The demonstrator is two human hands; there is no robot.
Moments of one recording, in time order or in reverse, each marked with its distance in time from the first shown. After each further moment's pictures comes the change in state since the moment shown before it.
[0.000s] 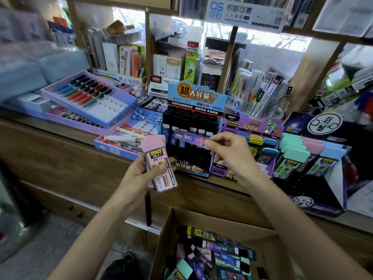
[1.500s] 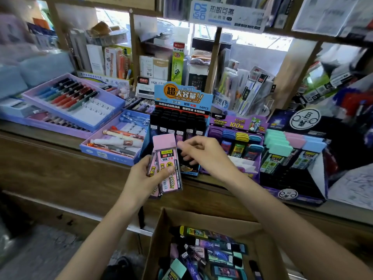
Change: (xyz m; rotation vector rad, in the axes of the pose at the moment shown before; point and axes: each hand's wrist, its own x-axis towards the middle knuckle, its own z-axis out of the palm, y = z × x) left_hand 0.000 -0.002 0.032 0.297 0.030 0.111; right_hand -0.003 0.002 0.017 -0.147 -0.157 -0.030
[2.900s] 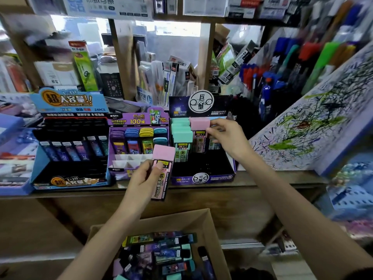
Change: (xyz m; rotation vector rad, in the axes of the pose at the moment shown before) left_hand 0.000 0.001 0.198 0.133 -0.243 0.035; right_hand -0.050 0.124 -0.235 -0.117 0.461 -0.019
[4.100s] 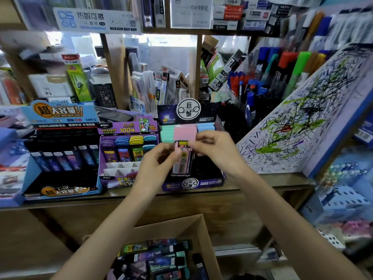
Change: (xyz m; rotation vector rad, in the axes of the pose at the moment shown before) left_hand 0.032 0.042 0.038 0.077 -0.021 0.198; right_hand -0.047 -0.042 -0.008 0.315 -0.081 0.002
